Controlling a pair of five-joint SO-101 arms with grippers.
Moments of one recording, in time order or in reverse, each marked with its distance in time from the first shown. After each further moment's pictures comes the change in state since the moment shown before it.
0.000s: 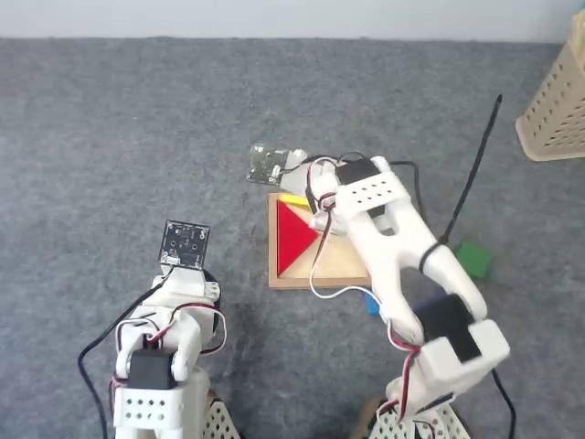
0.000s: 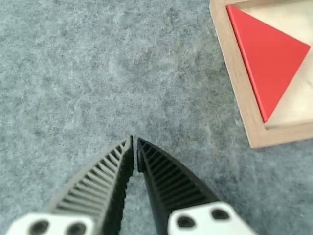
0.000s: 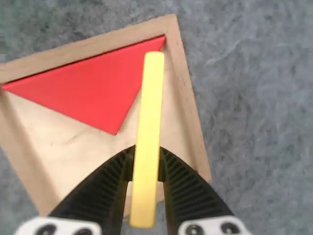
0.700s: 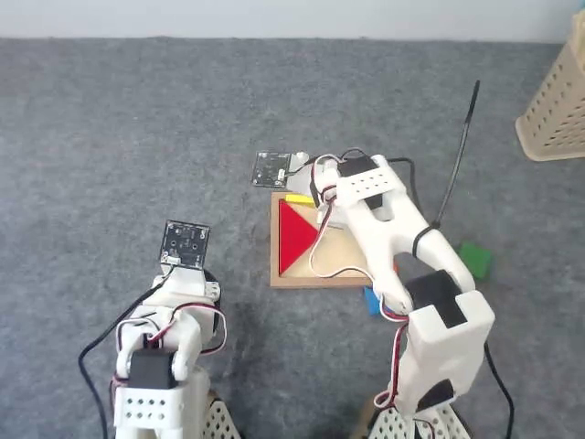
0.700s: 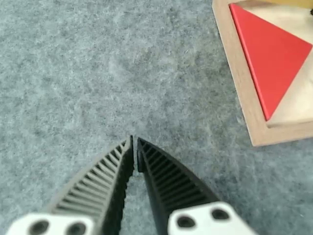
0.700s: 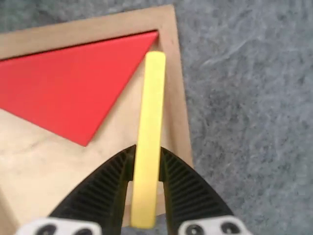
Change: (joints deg) left arm 0.0 0.0 0.0 0.0 0.0; right arm 3.0 8.4 -3.8 -5.5 7.9
